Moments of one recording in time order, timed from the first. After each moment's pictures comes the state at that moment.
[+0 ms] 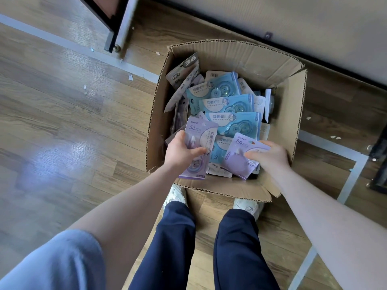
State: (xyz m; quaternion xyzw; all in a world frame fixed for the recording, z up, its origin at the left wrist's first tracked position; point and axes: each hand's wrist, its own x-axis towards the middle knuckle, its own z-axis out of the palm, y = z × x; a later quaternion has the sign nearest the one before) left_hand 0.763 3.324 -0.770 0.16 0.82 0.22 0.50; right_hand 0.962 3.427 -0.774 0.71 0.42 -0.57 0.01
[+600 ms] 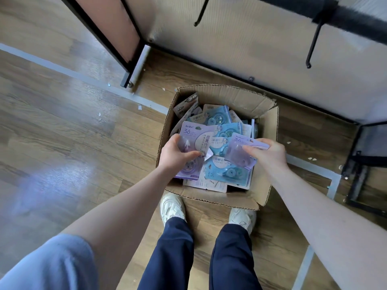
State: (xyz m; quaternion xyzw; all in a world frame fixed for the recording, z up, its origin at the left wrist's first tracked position) left_hand 0.736 3.345 -0.689 0.20 0.82 0.28 0.46; right_hand 0.935 3.460 -0.686 0.68 0.42 -0.59 -0.11
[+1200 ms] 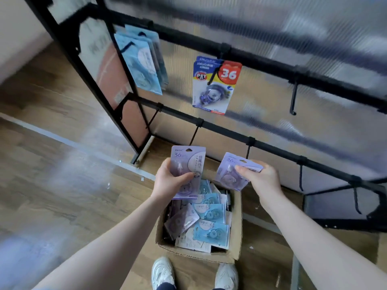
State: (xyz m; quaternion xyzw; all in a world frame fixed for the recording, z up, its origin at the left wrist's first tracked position) left_hand 0.706 3.407 -0.458 0.23 0.75 0.47 0.40; right_hand 0.894 3.514 -0.425 0.61 0.48 -0.57 -0.26
